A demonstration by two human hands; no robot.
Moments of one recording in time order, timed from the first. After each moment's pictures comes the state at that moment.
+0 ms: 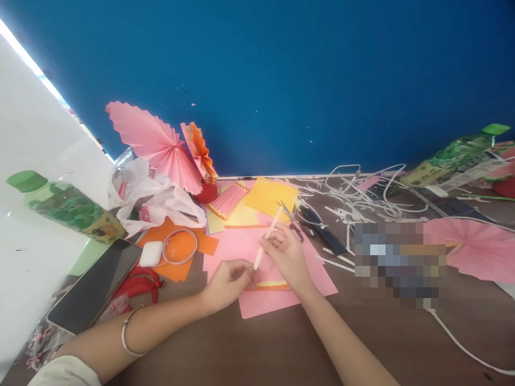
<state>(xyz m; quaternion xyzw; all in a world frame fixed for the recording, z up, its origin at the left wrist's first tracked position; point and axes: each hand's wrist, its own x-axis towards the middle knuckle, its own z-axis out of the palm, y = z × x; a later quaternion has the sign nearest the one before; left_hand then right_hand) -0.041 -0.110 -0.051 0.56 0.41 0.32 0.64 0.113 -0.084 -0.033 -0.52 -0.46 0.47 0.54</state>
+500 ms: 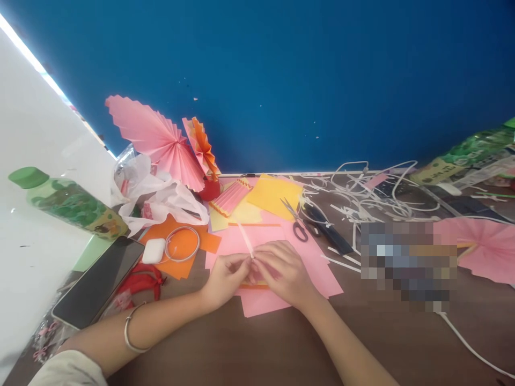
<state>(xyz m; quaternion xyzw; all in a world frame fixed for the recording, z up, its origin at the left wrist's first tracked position) -0.043 -0.105 -0.048 0.58 0.42 0.37 0.59 0.121 -0.105 -0.032 -0.40 -0.82 0.07 0.41</state>
